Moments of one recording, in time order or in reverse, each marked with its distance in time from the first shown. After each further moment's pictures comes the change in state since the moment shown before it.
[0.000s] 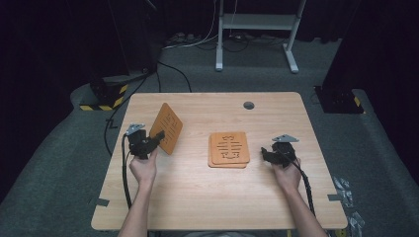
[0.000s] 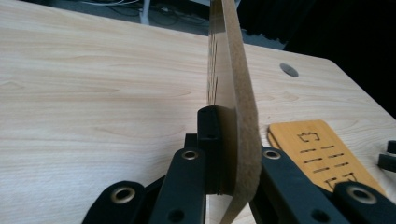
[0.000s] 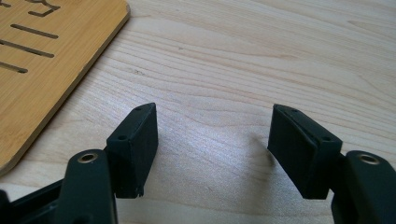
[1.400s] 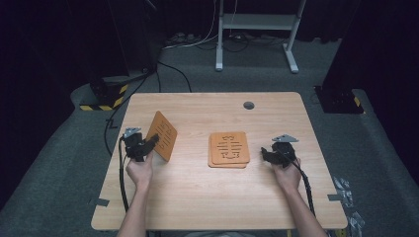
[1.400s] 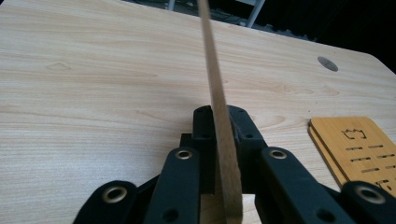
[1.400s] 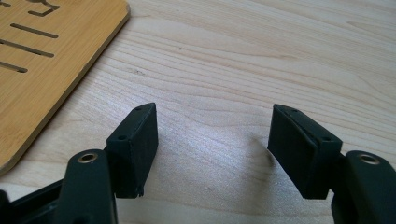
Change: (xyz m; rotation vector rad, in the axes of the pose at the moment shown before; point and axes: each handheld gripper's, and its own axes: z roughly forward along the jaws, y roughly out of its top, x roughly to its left) left arm 0.020 -0.011 0.005 0.016 0.097 0.006; right arm 0.000 0.000 0.000 0.002 -0.004 0.001
